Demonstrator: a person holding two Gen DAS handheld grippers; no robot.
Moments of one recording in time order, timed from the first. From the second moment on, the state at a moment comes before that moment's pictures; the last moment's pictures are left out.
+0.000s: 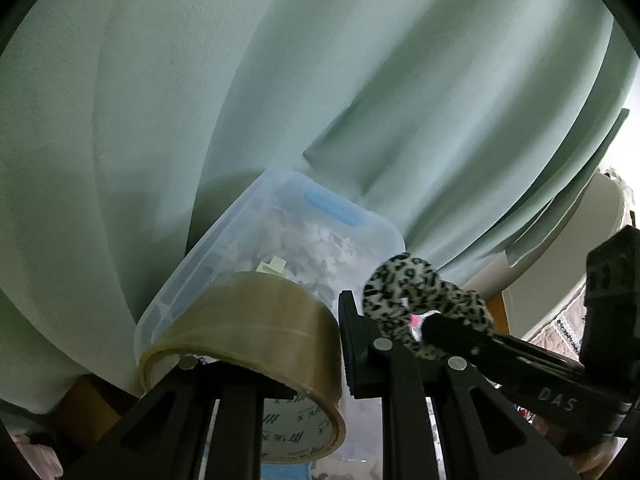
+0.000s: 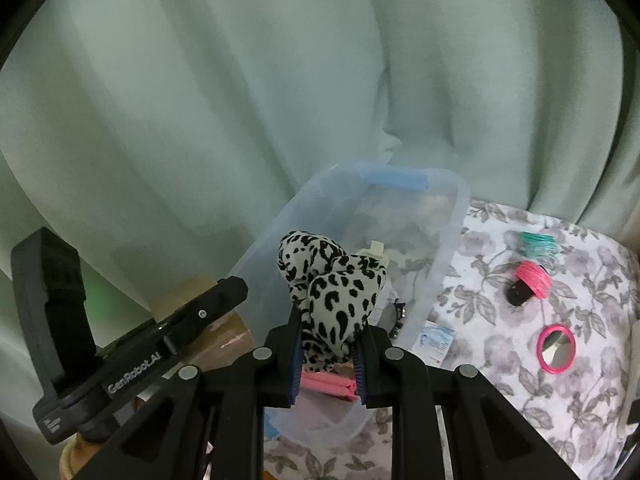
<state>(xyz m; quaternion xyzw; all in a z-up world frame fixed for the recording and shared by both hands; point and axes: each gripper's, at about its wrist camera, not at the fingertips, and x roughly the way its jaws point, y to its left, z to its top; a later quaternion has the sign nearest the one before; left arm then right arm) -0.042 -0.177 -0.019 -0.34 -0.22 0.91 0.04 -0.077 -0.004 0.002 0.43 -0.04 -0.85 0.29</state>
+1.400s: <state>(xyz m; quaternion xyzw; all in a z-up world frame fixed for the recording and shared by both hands) -0.090 -0.168 -0.068 -0.41 -0.22 0.88 0.02 -0.125 -0.019 -0.039 0.47 -0.01 -0.84 0.27</state>
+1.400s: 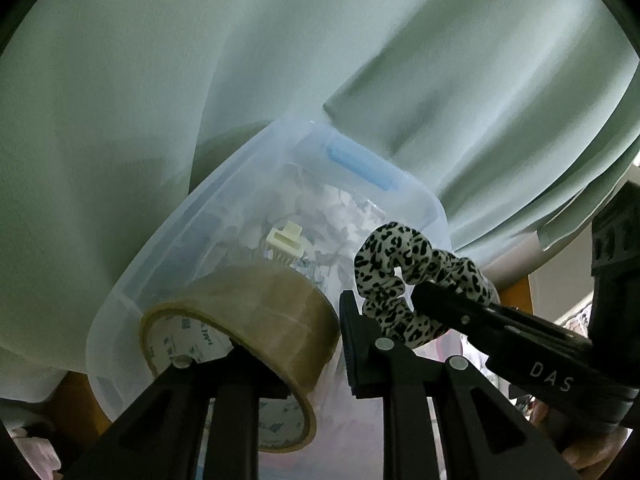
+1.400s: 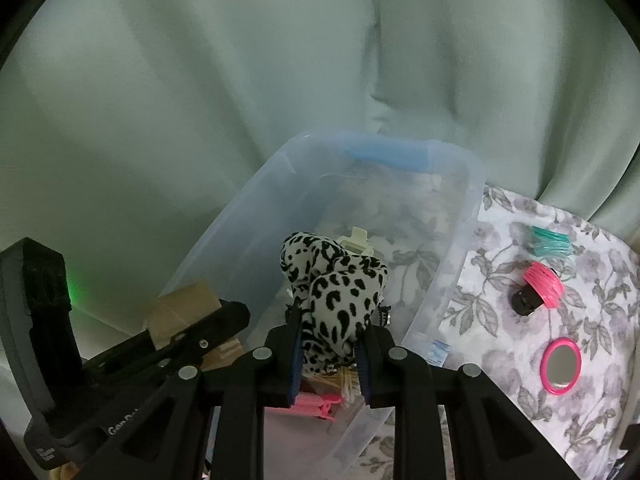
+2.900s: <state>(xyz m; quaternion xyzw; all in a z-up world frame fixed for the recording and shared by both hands) -0.062 -0.122 -0.028 -0.44 -0.15 0.89 0.00 -0.075 0.039 0.003 0.43 -0.06 -0.86 0.27</state>
